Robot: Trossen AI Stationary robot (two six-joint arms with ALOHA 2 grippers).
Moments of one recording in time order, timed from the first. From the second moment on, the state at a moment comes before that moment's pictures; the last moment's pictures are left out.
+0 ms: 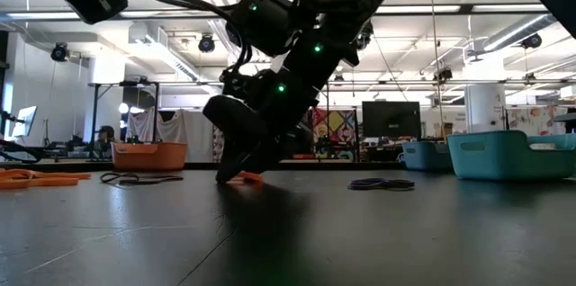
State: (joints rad) left arm -0.09 0.45 0.48 -0.15 0.39 -0.64; right arm 0.04 2.24 1.50 -0.22 0.25 0.35
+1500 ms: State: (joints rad) left arm -0.09 0.73 0.89 -0.38 -0.12 -0.30; right arm 0.10 1.38 0.77 -0.96 0.25 1.28
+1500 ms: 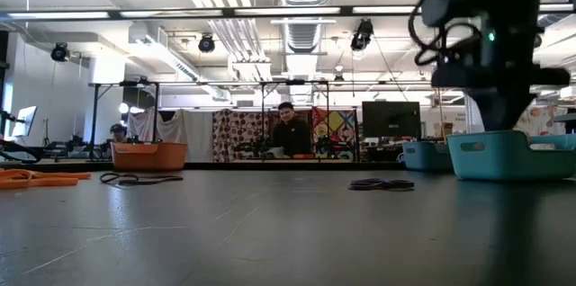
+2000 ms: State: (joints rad) left arm -0.25 0.80 0.80 -0.41 -0.14 -0.78; right arm 0.02 1.35 0.63 -0.68 0.26 1.05
